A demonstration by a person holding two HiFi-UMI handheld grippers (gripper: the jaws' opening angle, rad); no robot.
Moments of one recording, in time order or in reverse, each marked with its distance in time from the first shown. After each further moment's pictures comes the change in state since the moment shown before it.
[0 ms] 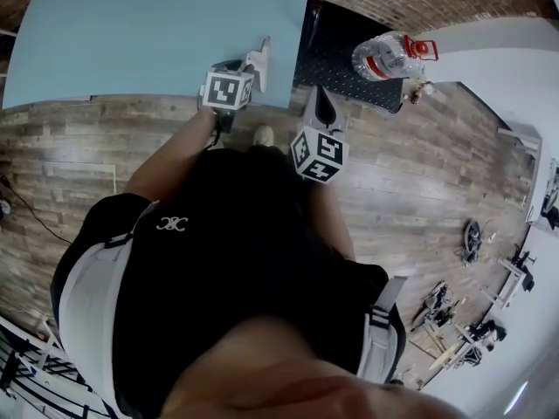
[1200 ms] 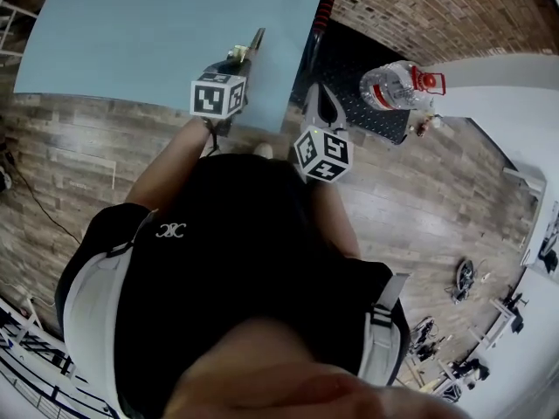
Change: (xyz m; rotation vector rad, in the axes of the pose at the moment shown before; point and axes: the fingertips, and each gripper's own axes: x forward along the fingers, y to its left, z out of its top) left arm -0.024 0.000 0.076 -0.083 -0.211 0.030; right arm 0.059 -0.014 0.030 0.070 -0.044 0.191
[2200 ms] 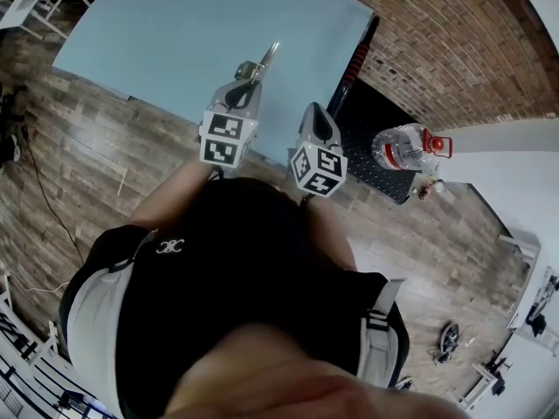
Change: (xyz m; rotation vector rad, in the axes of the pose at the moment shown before) left arm -0.107 0.020 0.074 0.217 -0.339 0.223; right arm 0.047 0.083 0.011 -0.079 0.000 0.170
